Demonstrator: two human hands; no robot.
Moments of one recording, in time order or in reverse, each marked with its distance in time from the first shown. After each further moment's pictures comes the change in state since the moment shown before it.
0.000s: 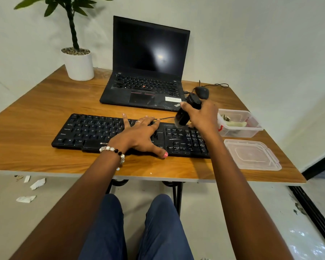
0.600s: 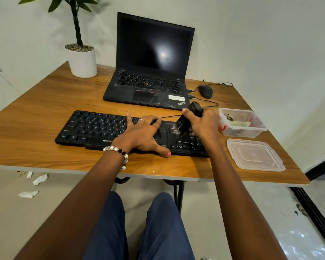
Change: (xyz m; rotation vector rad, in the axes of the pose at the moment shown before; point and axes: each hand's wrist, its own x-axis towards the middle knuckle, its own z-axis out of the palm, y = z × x) left_hand 0.001 -0.001 0.008 0.015 0.079 0.008; right_hand -0.015 0.012 0.008 -0.023 -0.002 0.030
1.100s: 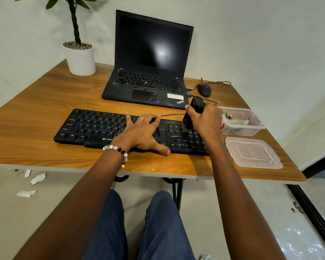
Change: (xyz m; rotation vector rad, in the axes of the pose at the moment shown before) left_hand 0.000 0.001 0.003 0.005 0.001 -0.001; right_hand -0.001 -0.007 -0.009 -0.176 0.095 -0.065
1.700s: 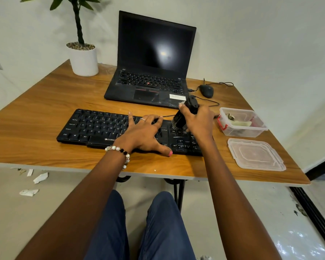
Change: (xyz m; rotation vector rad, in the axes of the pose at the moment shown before) left_hand 0.001 -0.002 0.002 0.003 0.017 0.004; right_hand -0.005 -0.010 0.019 0.196 -0.073 0.038
